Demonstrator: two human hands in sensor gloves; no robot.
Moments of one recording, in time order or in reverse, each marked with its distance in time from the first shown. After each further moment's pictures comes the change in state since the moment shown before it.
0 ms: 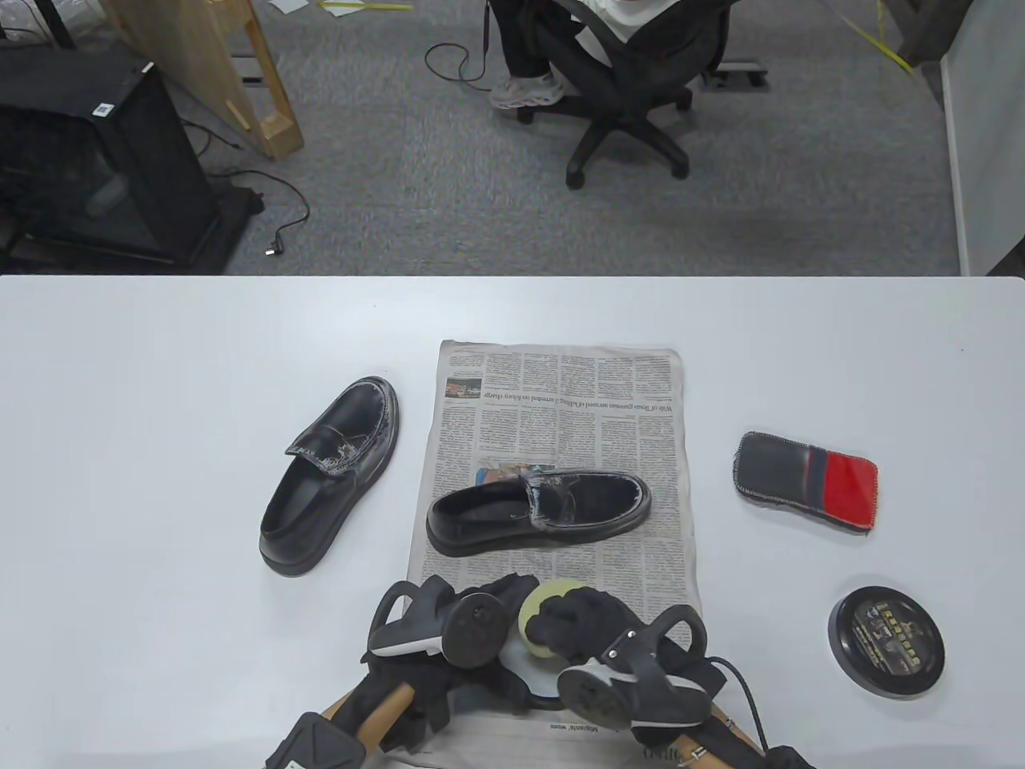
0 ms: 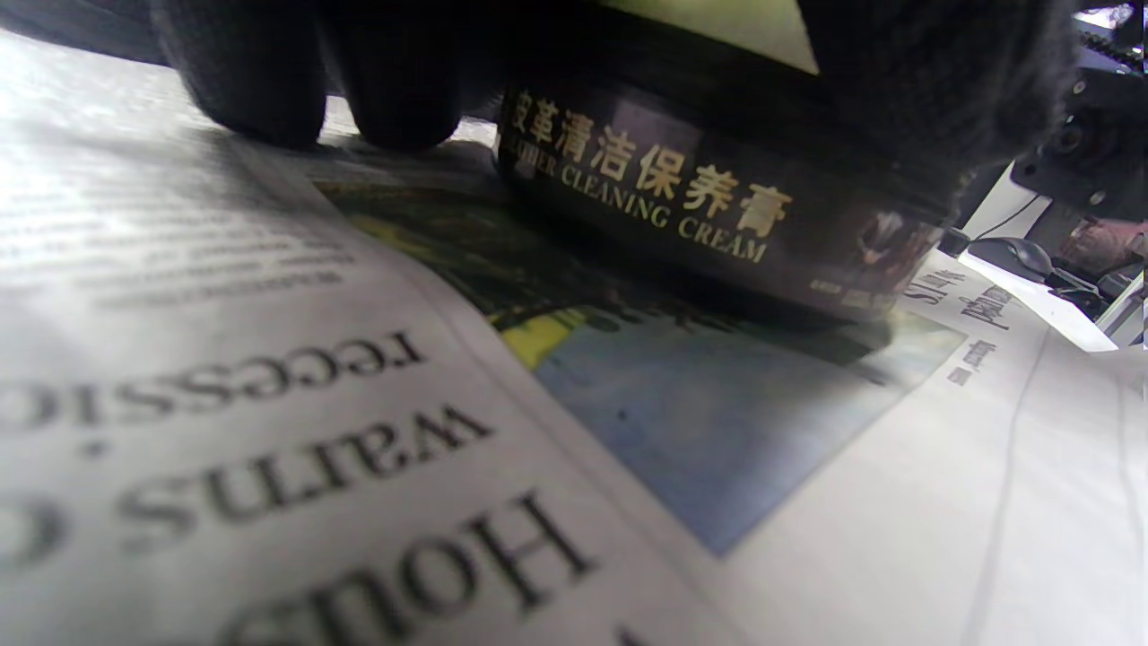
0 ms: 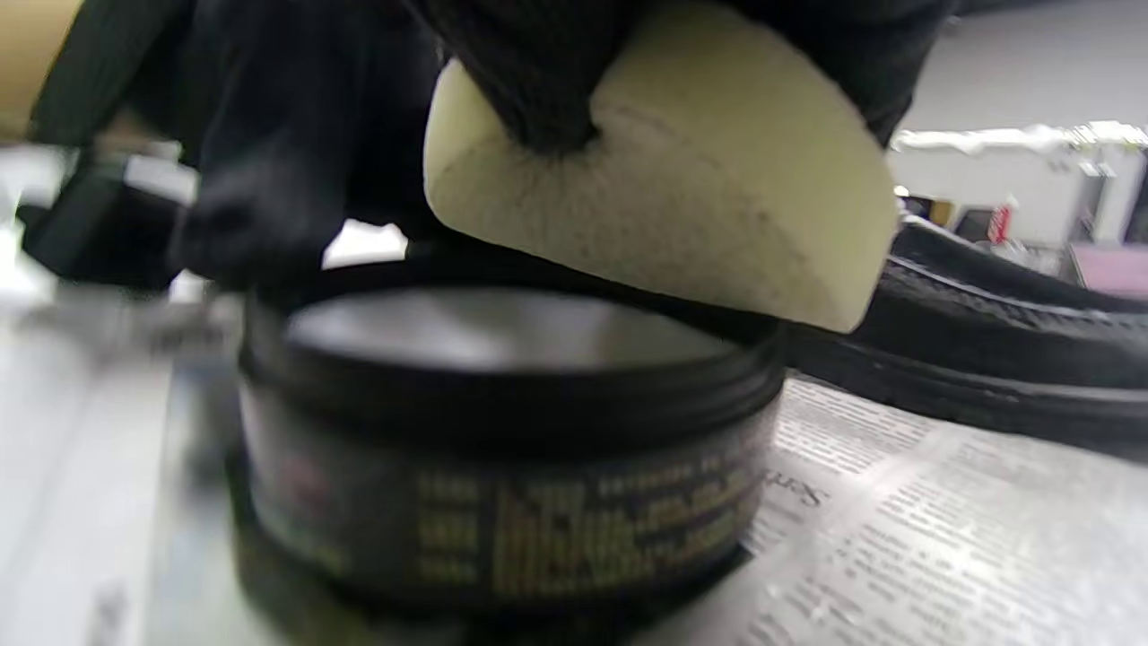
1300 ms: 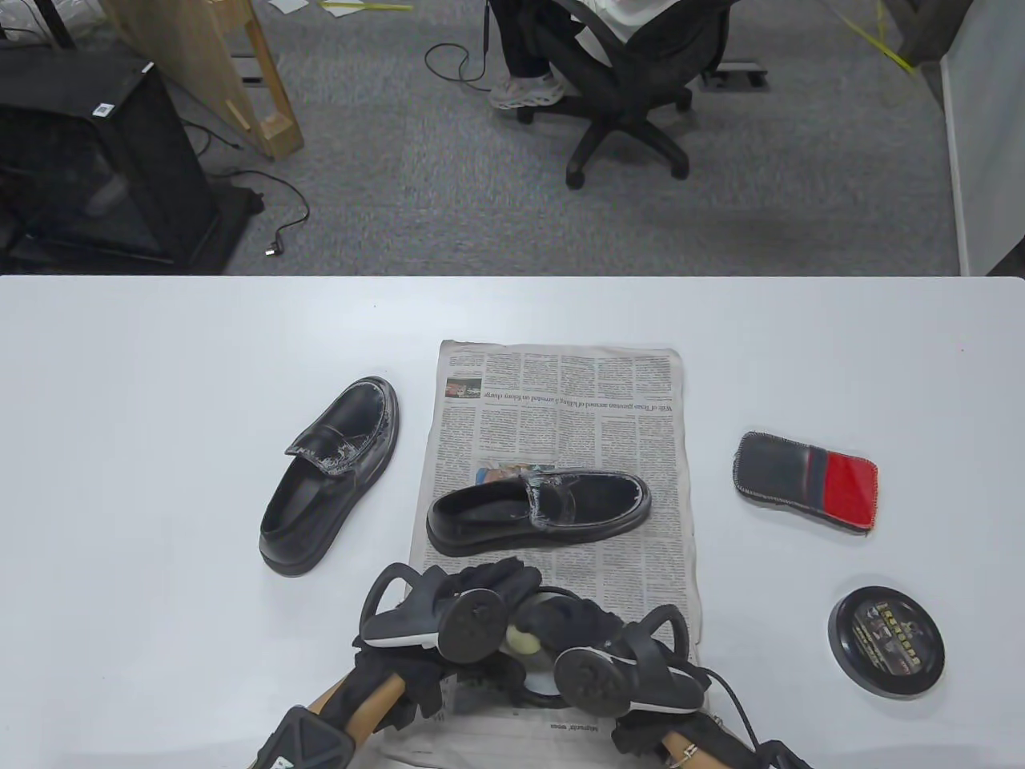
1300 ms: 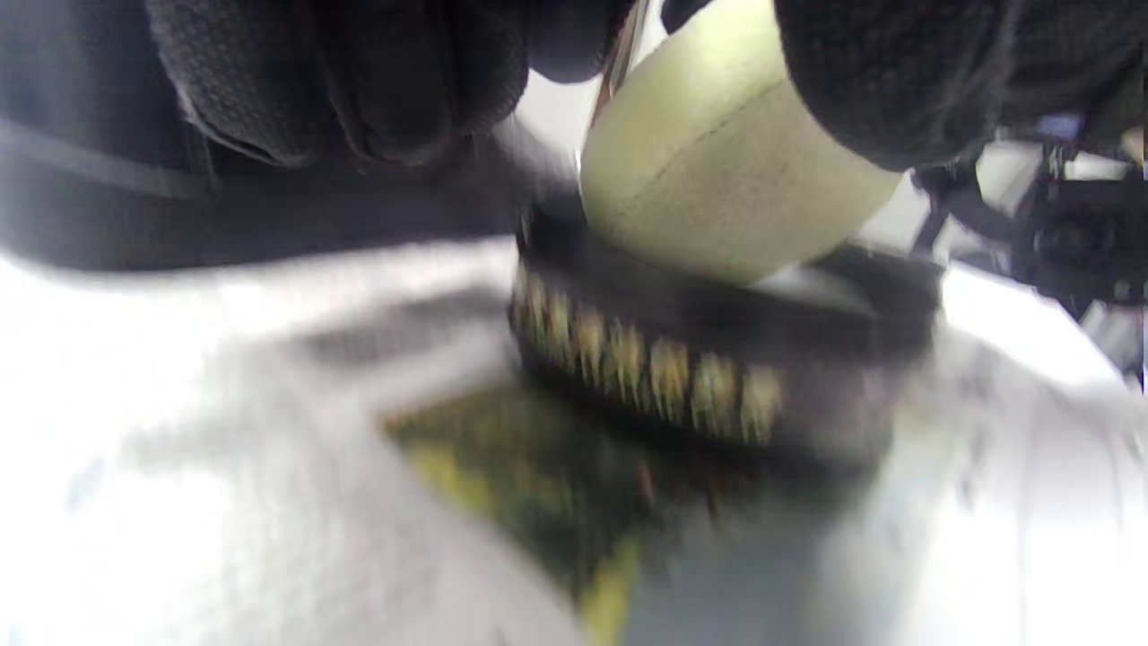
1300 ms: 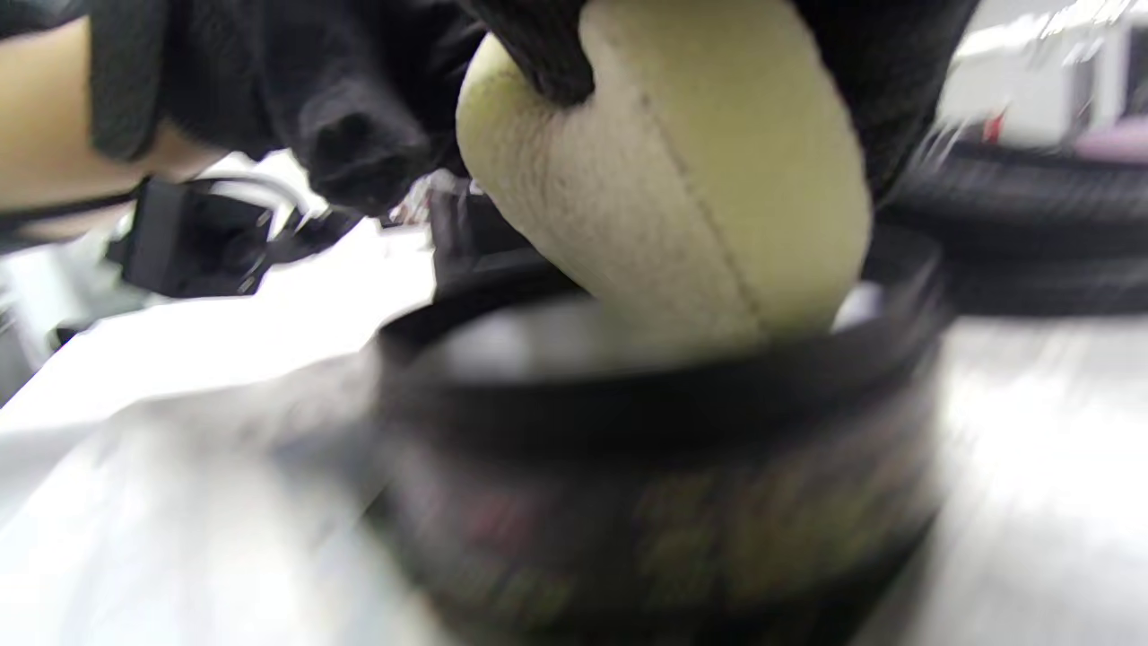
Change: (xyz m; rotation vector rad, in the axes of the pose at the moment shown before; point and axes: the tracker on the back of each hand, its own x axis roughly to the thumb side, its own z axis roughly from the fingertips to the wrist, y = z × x) left_hand 0.006 0.046 0.013 0.137 -0.024 -0.100; right_hand -0.021 -0.005 -0.002 -0.028 0.129 -0.282
